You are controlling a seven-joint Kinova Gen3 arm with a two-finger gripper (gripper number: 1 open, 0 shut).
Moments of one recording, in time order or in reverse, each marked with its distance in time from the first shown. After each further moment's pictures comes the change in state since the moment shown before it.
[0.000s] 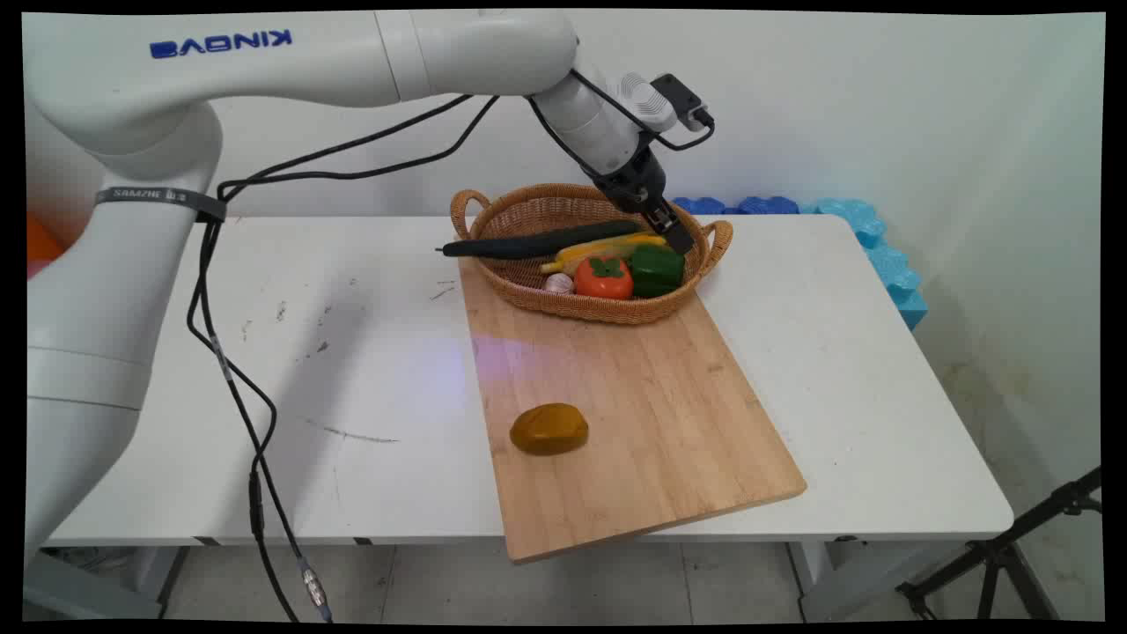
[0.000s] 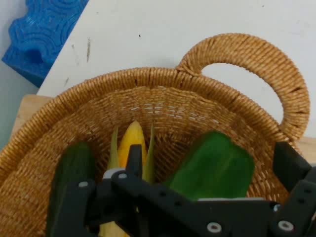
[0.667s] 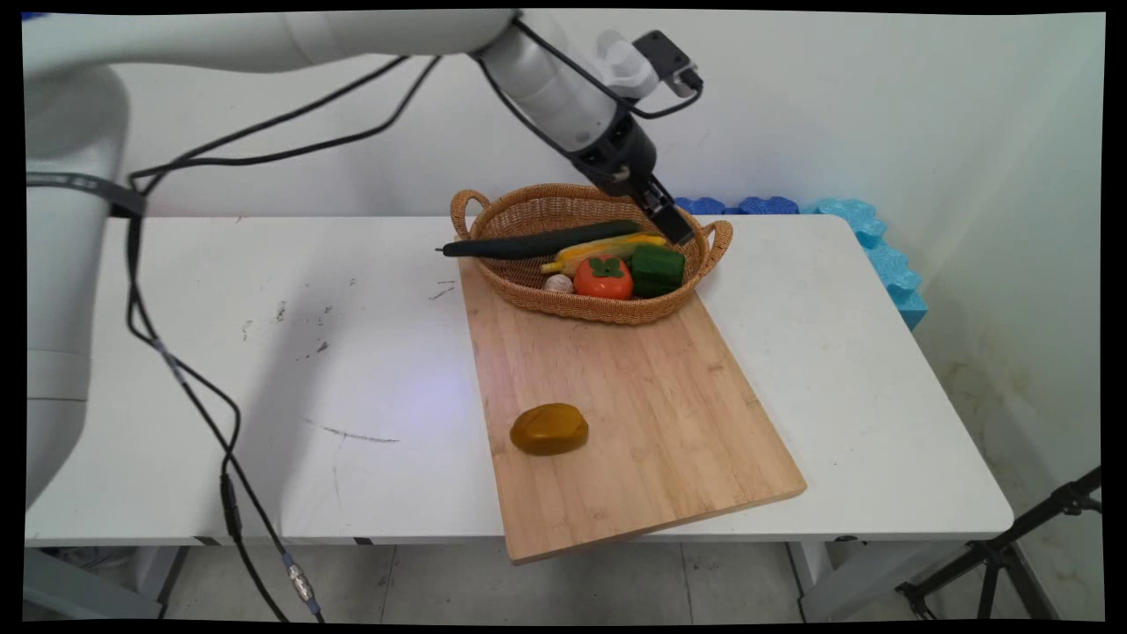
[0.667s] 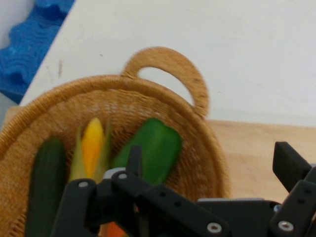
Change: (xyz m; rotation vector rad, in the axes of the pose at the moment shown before) arm -0.015 0.032 -0.091 -0.060 0.068 0.059
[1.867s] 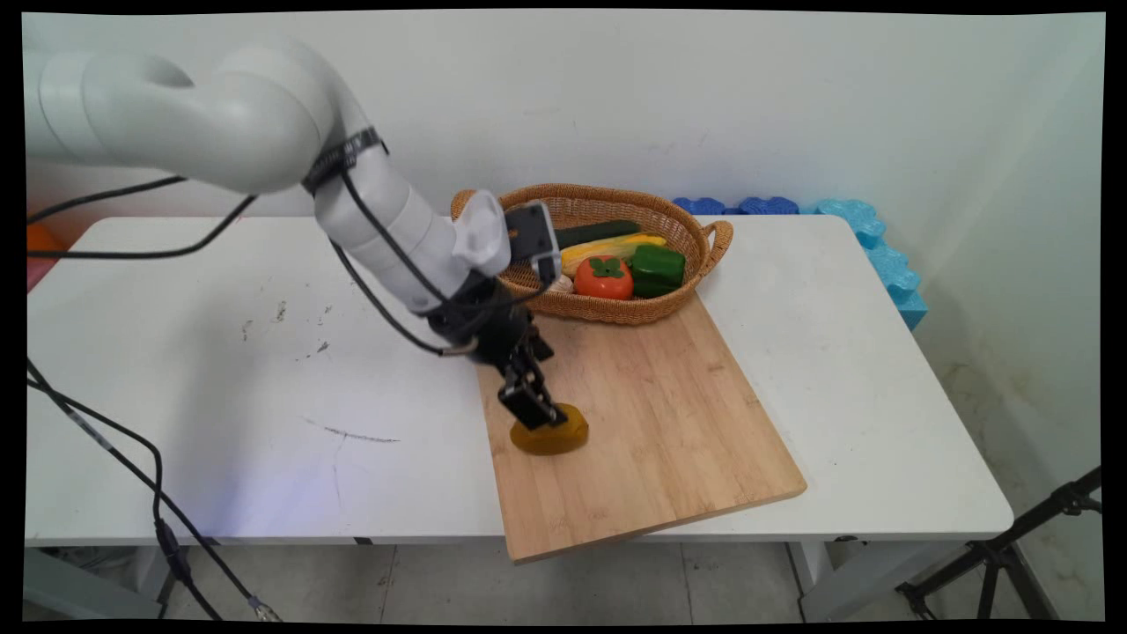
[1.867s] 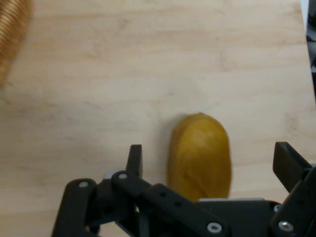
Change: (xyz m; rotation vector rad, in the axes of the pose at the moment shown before) arm -0.159 0.085 -0.050 -0.204 -0.187 0.091
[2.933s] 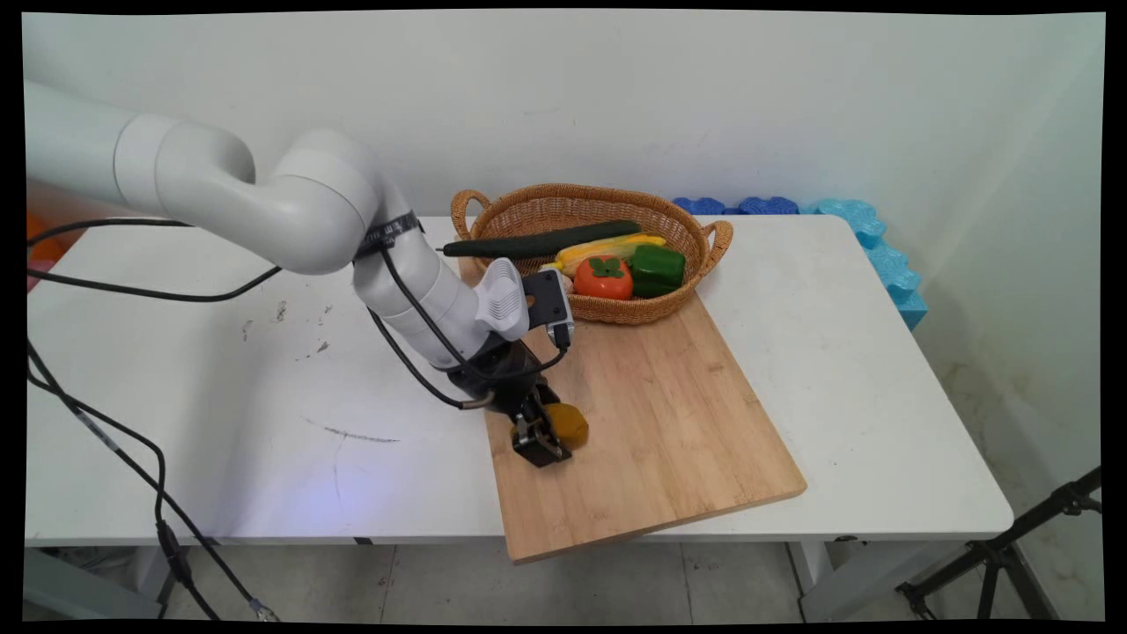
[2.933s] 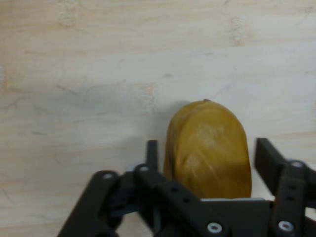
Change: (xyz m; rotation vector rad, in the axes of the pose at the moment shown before) arm -0.018 0.007 0.059 0.012 -0.035 0.002
